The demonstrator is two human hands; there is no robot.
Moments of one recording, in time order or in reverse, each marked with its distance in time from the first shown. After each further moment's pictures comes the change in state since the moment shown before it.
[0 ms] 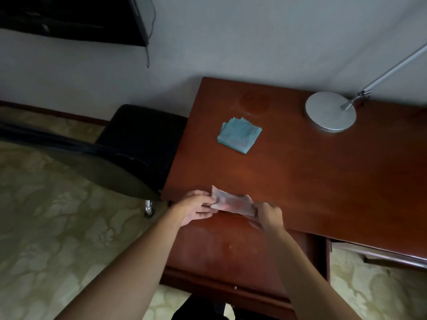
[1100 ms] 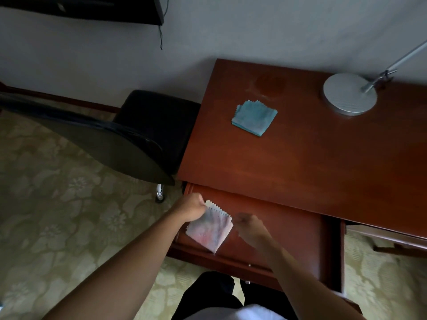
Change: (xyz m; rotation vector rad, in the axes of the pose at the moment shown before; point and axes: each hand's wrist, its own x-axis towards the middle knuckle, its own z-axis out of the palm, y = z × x) left_hand -0.021 -0.066 -0.048 1.062 0.224 0.124; right_hand -0.035 0.091 0.035 -0.844 -0.367 -0.246
